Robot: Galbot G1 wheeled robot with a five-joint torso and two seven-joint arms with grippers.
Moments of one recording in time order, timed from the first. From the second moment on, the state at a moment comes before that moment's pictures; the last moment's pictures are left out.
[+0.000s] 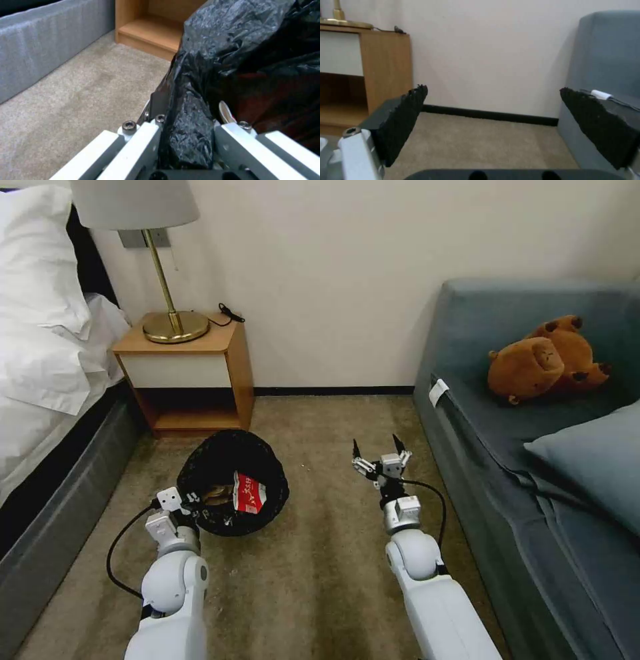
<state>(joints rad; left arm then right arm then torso) 1.25 -1.59 -0.70 -1.81 -0.24 0.32 -0.23 -1.07 1.49 0.34 1.50 -0.01 0.24 0.07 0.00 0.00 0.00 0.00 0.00</state>
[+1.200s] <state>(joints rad) 0.96 -1.55 -0.76 -1.49 -0.79 0.29 -0.48 -1.16 1.47 0.41 1.50 -0.04 0.35 -0.09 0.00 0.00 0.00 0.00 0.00</state>
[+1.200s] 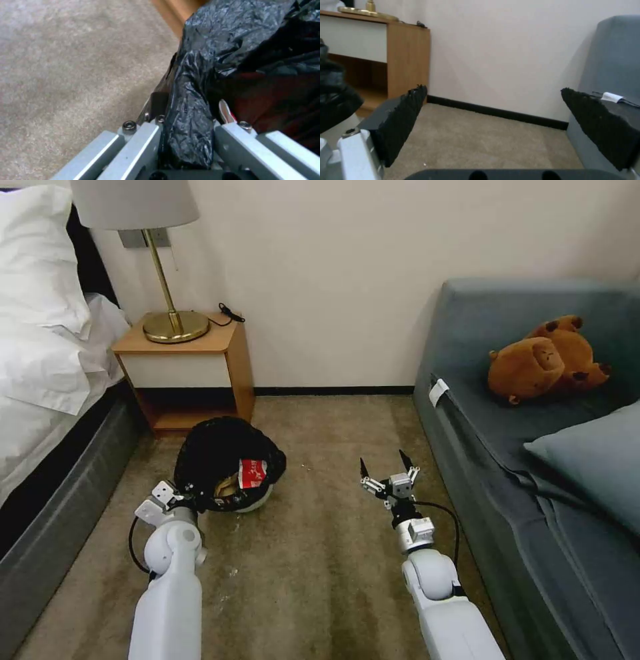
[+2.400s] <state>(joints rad) 0.90 -1.55 -0.76 -1.38 -0.83 0.28 -0.53 -1.21 1.46 0.46 1.49 -0.02 0.42 -0.24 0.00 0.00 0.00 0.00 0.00</state>
